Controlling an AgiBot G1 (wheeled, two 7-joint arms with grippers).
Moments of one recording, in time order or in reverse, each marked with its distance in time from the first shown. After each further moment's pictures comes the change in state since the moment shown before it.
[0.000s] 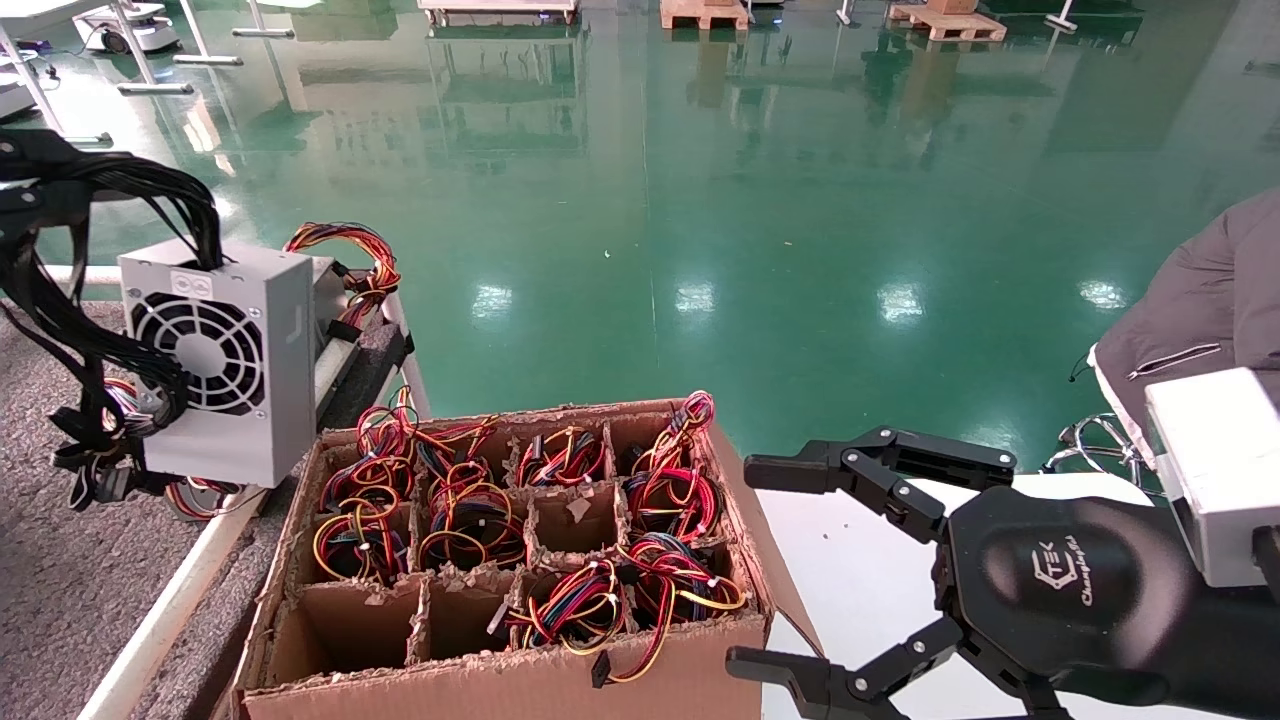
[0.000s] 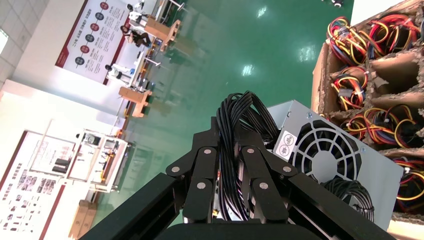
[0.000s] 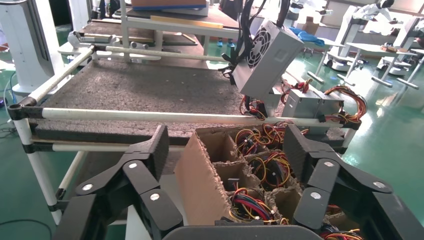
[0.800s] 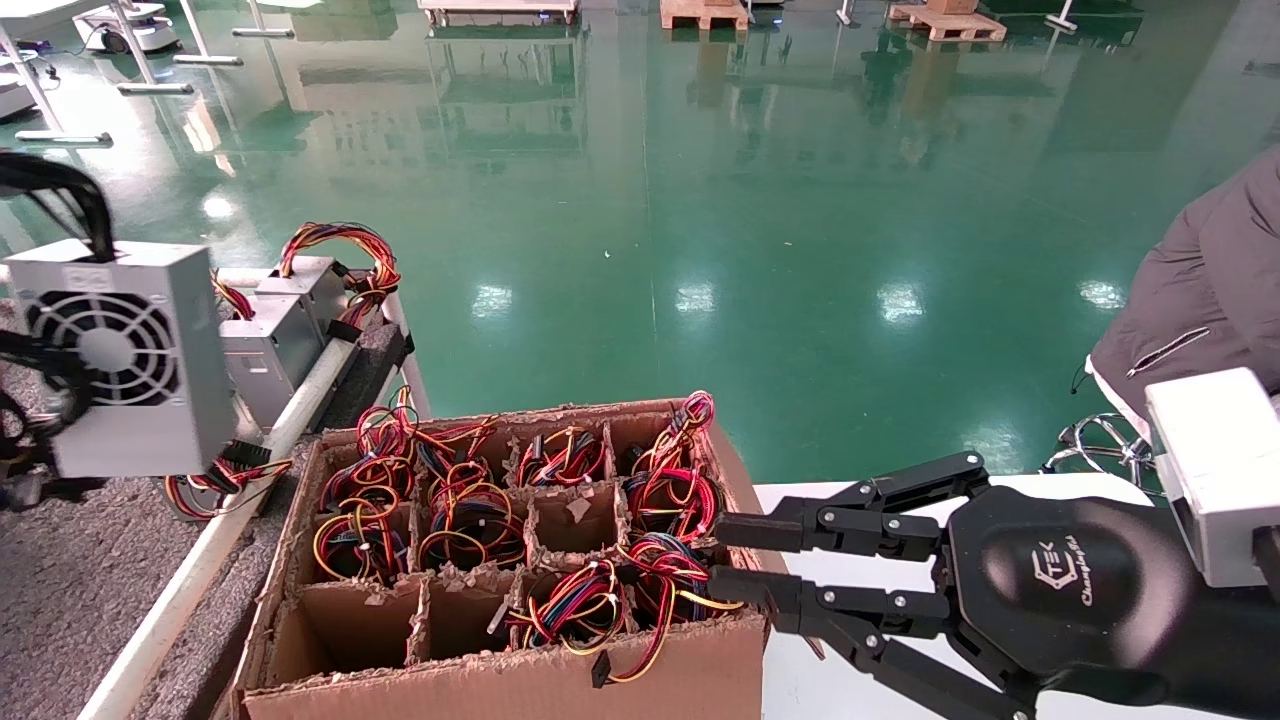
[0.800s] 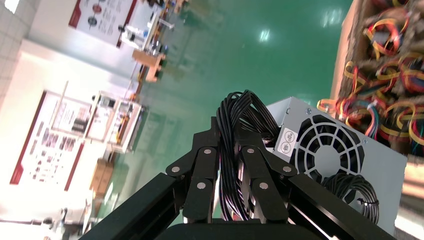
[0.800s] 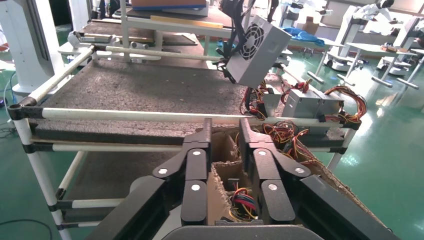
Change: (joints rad) left arm 0.042 -0.099 -0.005 0.002 0.059 -0.055 -0.013; right arm 0.000 0.000 0.000 0.000 0.000 0.000 0.000
